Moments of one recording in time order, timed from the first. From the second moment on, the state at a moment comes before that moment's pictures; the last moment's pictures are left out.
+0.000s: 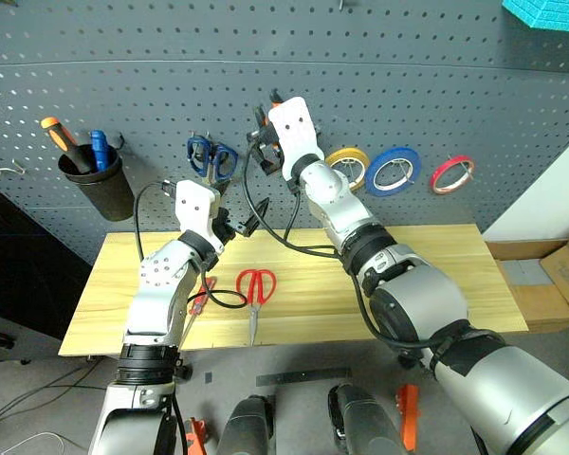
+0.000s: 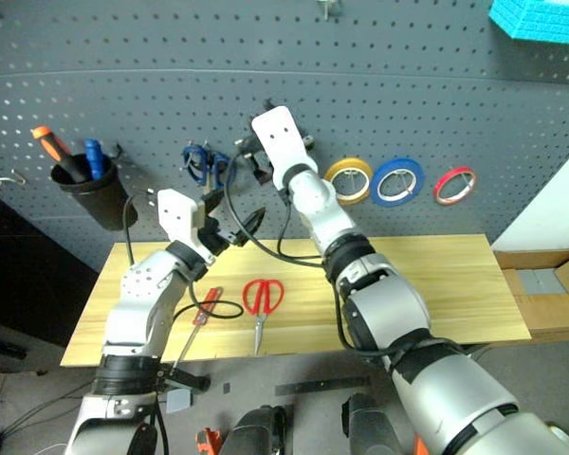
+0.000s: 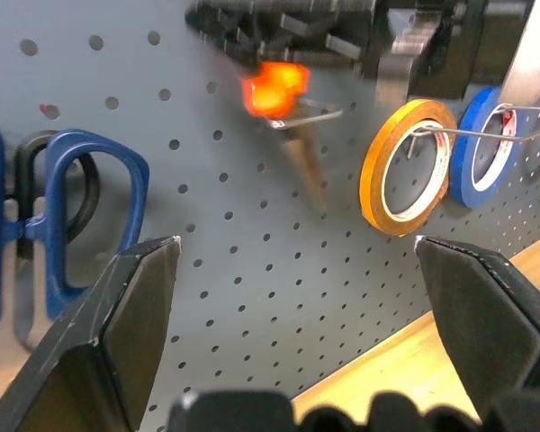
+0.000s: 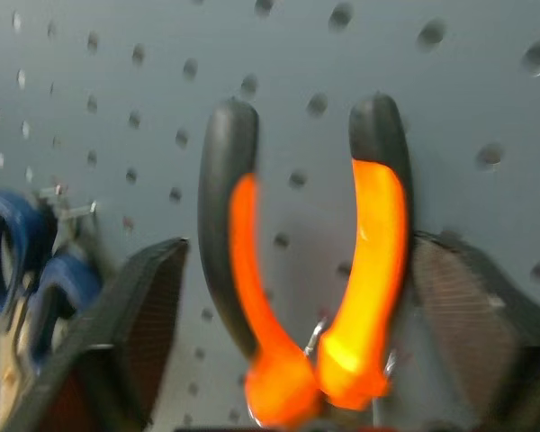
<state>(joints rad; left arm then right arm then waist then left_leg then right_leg) -0.43 0.35 0.08 0.03 -0.24 0.14 -0.47 -1.34 0.12 0.03 1.18 -0.09 -0.19 0.05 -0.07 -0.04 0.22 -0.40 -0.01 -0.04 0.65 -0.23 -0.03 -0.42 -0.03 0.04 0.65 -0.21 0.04</state>
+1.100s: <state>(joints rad) -0.17 0.29 -0.05 -0.16 -0.14 0.97 -0.22 -0.60 -0.22 0.28 -0.42 0.23 1.12 0.56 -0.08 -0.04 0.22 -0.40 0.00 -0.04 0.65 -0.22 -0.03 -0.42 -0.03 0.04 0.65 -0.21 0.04</state>
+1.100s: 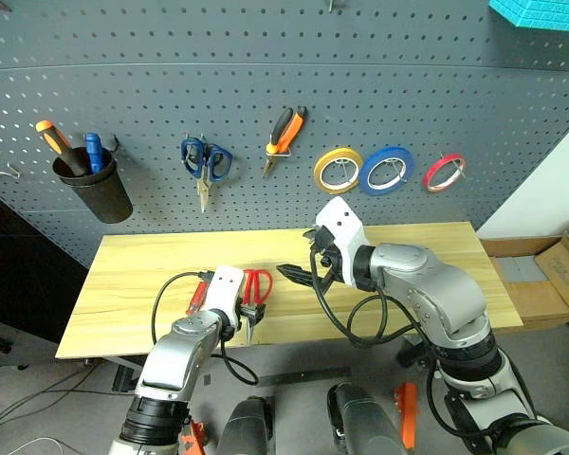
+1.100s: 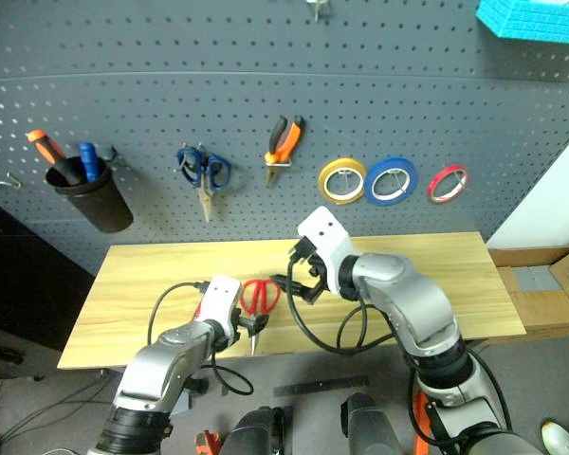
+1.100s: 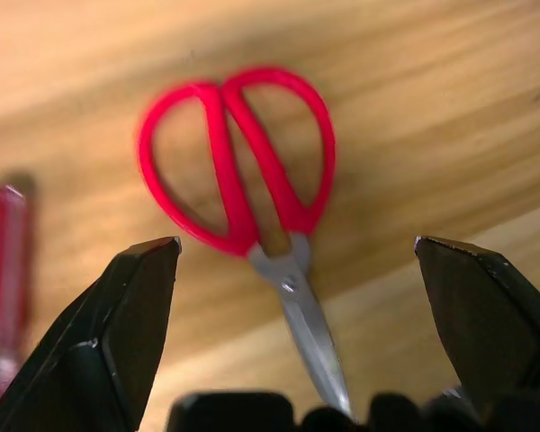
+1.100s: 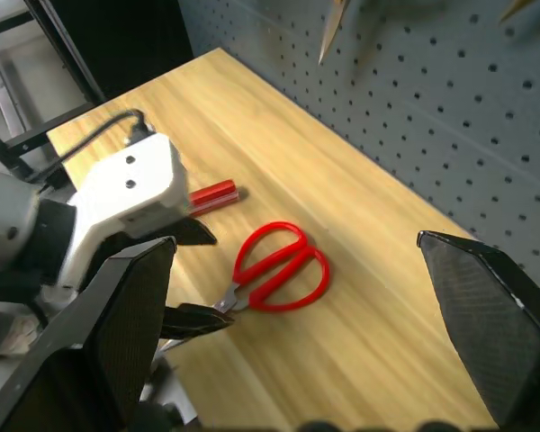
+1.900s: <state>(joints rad) -0.21 0.16 0.07 0.03 -0.13 0.99 -0.10 -0.60 -0.36 0.31 -0.47 0.30 1.16 0.54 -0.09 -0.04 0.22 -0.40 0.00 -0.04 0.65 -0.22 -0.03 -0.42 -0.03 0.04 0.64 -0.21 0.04</state>
